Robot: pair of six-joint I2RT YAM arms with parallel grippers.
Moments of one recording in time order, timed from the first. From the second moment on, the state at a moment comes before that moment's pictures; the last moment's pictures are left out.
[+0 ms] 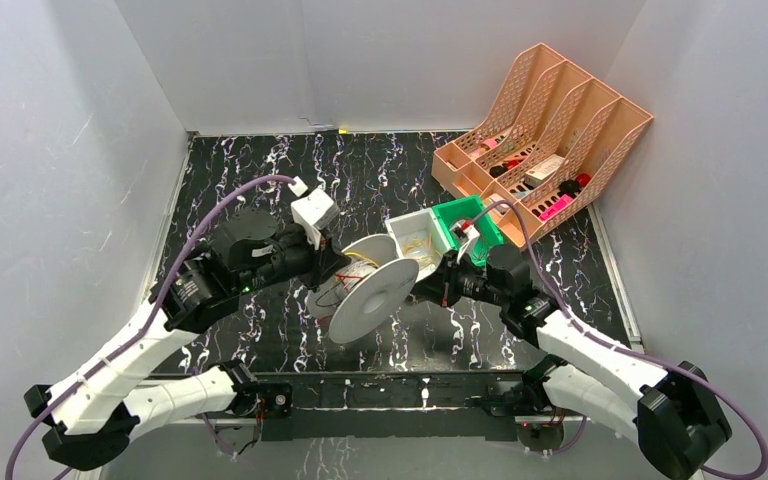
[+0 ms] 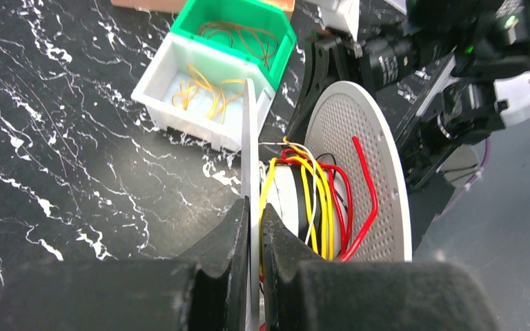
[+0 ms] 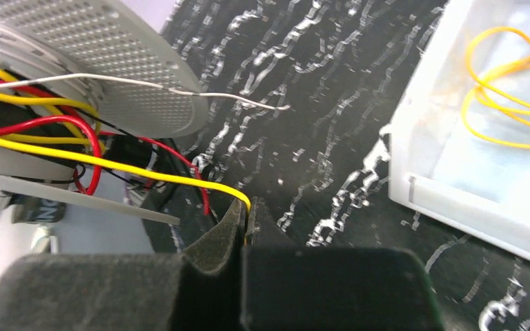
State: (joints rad) left arm -0.87 0.91 1.21 -0.70 0.11 -0.11; right arm 0.64 0.93 0.41 0.18 -0.48 0.57
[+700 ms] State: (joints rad) left arm -0.87 0.88 1.13 -0.33 0.00 -0.29; right arm 0.74 1.10 0.25 0.92 -0.61 0.88
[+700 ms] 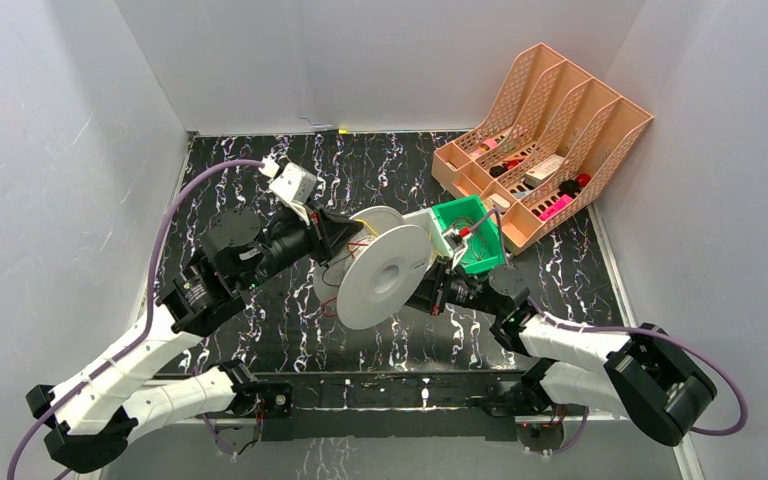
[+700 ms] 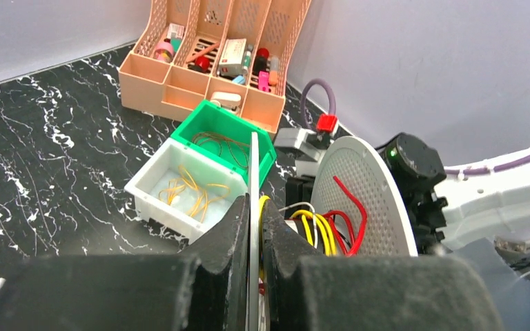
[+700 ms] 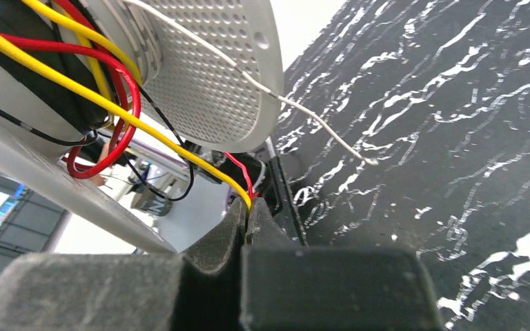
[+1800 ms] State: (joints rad) left arm -0.86 0.72 0.93 -0.09 -0.16 -0.40; right arm 0.77 1.22 0.48 1.16 -0.63 1.14
